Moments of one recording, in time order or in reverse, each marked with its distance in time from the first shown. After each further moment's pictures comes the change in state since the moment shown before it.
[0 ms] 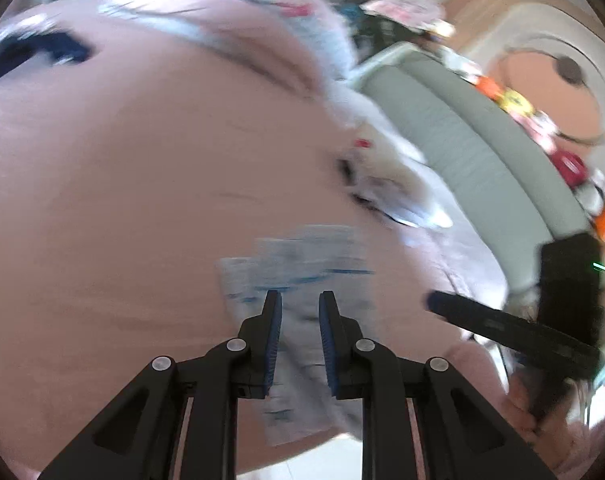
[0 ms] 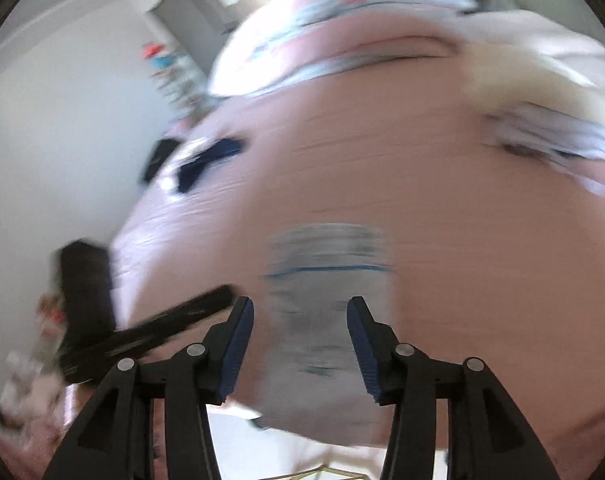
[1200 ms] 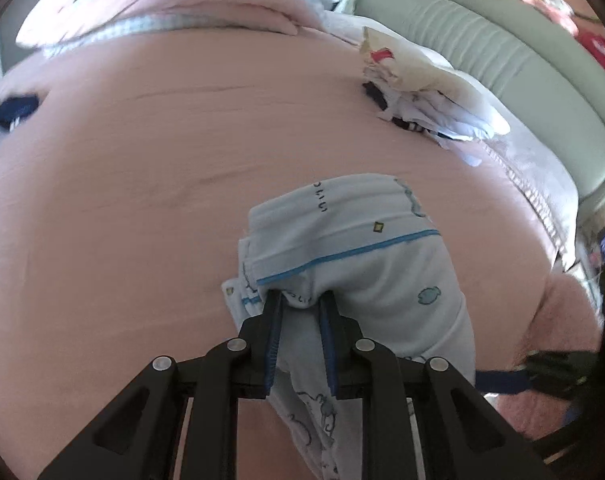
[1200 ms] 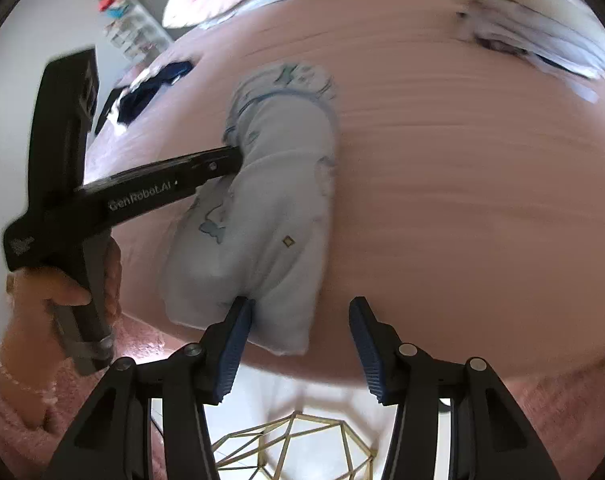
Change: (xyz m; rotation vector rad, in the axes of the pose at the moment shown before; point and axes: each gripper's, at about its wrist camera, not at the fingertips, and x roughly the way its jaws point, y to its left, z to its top) left arm 0.095 0.000 0.019 0.184 0.207 0.269; right arm 0.058 -0.014 -0.046 -0.025 0.252 -0.109
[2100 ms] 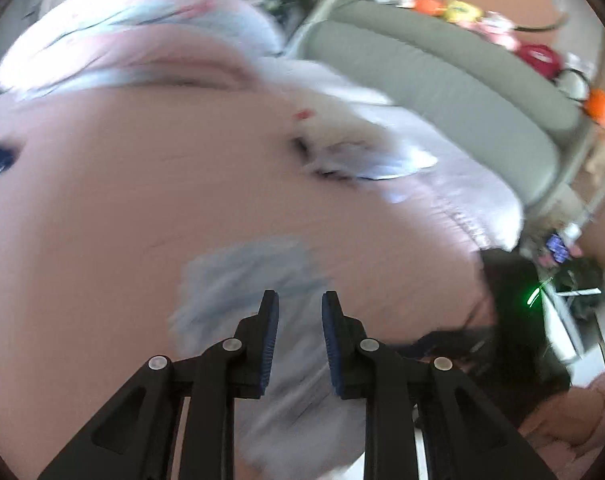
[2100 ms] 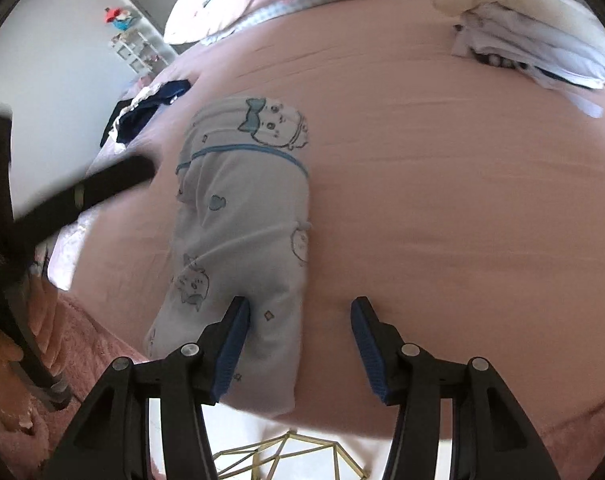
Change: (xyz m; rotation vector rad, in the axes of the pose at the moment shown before) left arm -0.038 -0.055 0.012 0.157 -0.131 -0.178; right arm -0.008 -0.048 0.007 0.012 -0.065 0.046
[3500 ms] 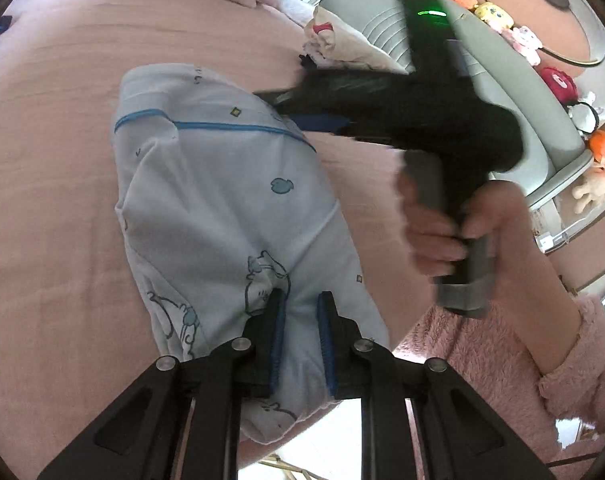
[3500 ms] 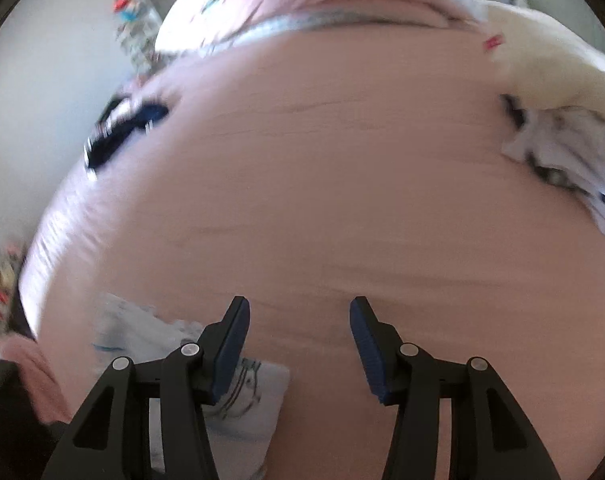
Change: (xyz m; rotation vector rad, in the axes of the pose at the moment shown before) left arm 0.044 0.019 -0.063 -0.235 0.137 -0.132; right arm 0.042 0.000 0.115 -0.065 -0.083 -0.051
